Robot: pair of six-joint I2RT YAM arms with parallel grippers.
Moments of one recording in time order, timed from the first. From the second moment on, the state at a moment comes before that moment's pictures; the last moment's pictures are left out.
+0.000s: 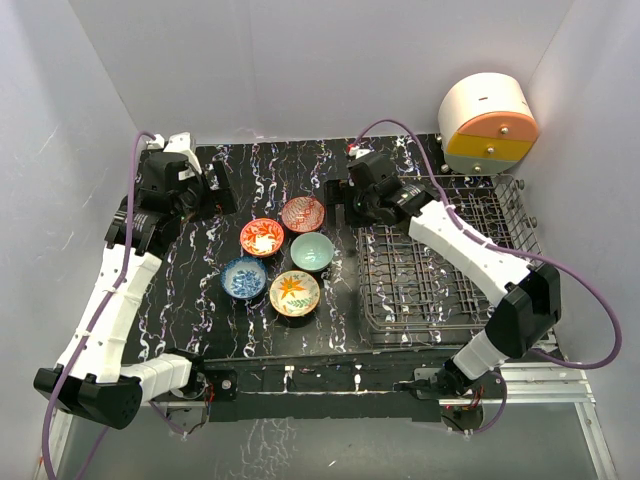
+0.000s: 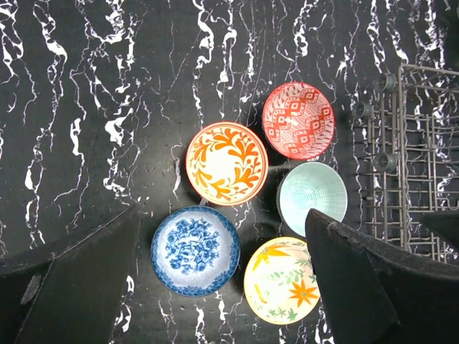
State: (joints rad) left arm -0.27 1.14 1.38 -0.84 -0.10 -0.37; right arm 0.64 1.54 1.46 -0.71 0.04 0.45
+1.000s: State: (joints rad) left arm -0.27 1.03 1.43 -0.96 -0.32 -0.40; right arm 1.17 1.75 1.44 -0.64 0.01 0.25
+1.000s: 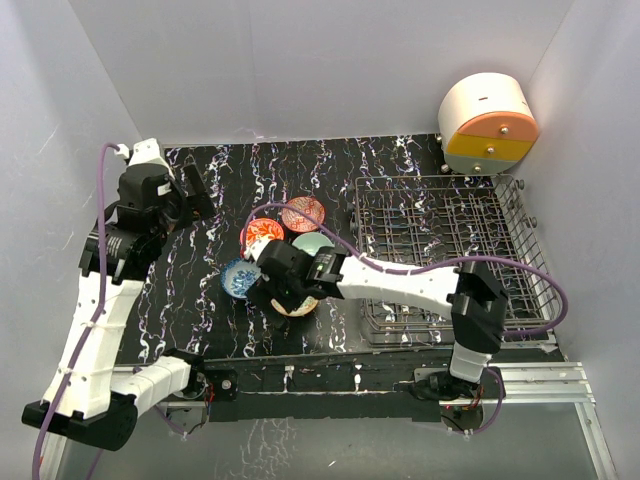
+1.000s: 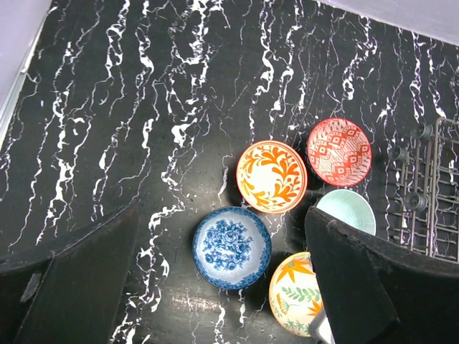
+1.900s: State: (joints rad) left arm -0.27 0.99 1.41 -0.99 -0.41 -0.47; right arm 1.22 1.88 1.36 -0.53 0.16 0.10
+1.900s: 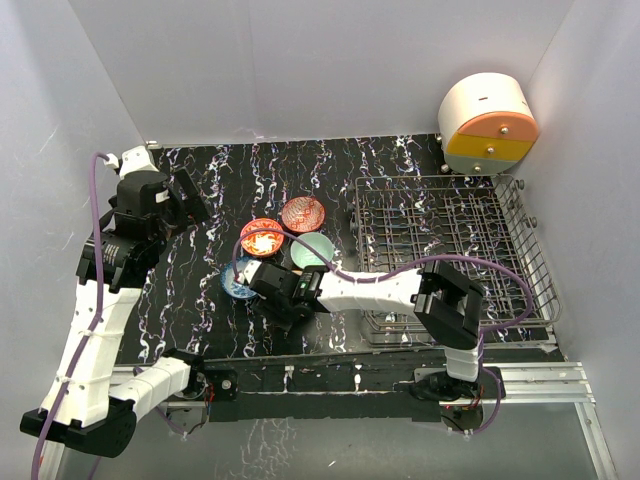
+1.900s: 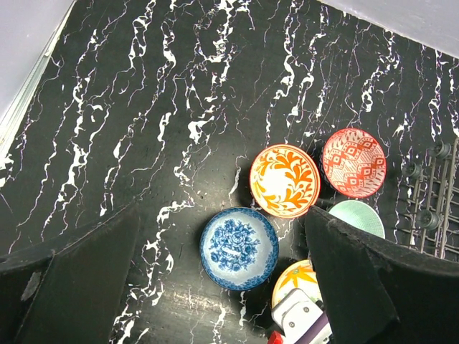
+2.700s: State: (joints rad) left arm -0.27 0.99 1.41 -1.00 -0.43 -0.46; right arm 1.18 1.70 1.49 -0.68 -0.08 0.09
